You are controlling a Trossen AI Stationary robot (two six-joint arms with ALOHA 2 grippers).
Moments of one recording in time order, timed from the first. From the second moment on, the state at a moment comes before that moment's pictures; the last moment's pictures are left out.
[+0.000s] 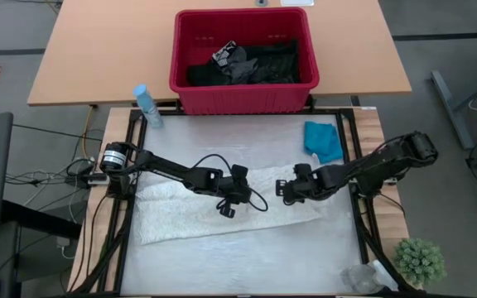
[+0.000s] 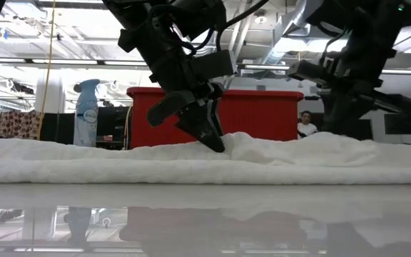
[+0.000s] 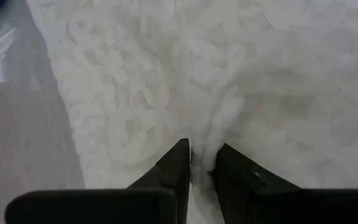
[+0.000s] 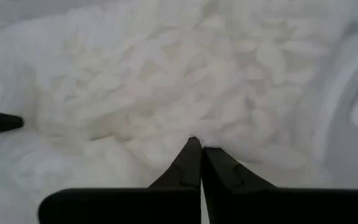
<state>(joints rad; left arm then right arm) -0.08 1.91 1.18 -0.17 -0.19 0.37 0.22 1.39 0.80 -0.66 0.32 1.73</state>
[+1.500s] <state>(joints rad) -0.01 1.91 1.18 -0.17 -0.13 0.38 0.14 1.40 0.83 -0.79 0.32 1.58</state>
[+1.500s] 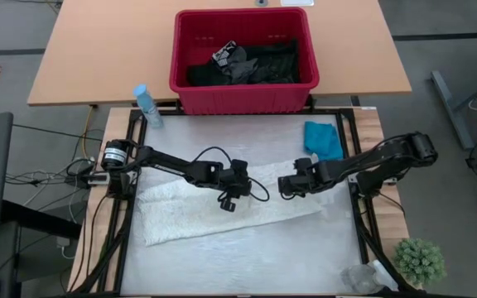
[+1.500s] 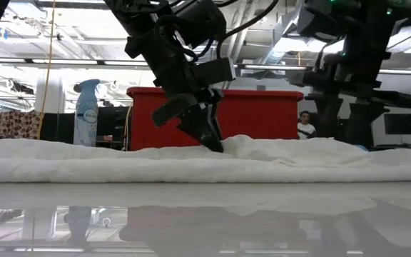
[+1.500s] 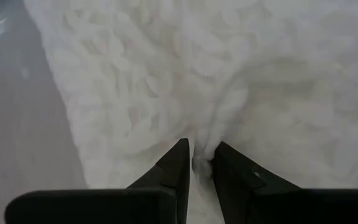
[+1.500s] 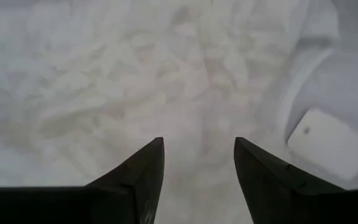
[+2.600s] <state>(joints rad) -0.02 1.91 1.18 -0.23 -0.22 0.46 0.16 1.45 0.83 -0.70 0.28 1.54</state>
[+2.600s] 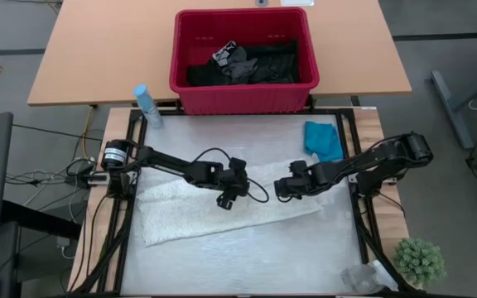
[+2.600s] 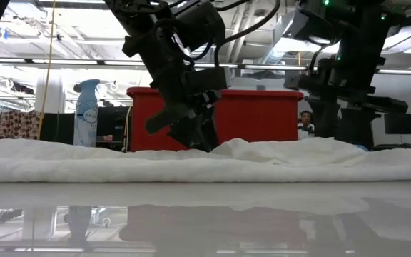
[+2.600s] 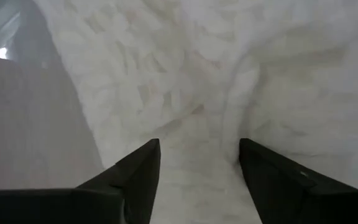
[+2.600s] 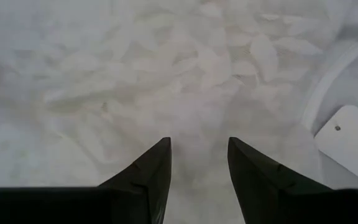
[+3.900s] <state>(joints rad) -0.07 1.87 1.32 -0.24 0.15 0.96 0.15 1.52 0.83 -0.69 0.23 1.51</state>
